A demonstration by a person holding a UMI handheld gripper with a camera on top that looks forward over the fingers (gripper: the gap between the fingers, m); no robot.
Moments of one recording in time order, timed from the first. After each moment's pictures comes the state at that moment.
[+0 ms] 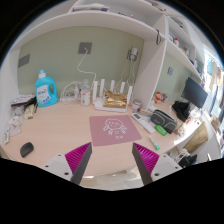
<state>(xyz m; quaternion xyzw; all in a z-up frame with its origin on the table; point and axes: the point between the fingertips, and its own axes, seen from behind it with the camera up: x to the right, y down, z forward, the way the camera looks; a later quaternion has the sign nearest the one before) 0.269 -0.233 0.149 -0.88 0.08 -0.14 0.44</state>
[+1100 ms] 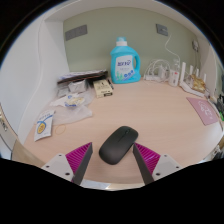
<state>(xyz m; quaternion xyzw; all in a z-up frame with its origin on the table) -0.154 -0.175 -0.012 -0.91 -0.03 0.06 0.42</state>
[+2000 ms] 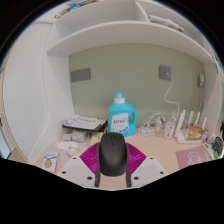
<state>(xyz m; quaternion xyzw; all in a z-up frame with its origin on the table) -0.091 -0.085 0.195 -0.83 -0.08 0.08 0.55</state>
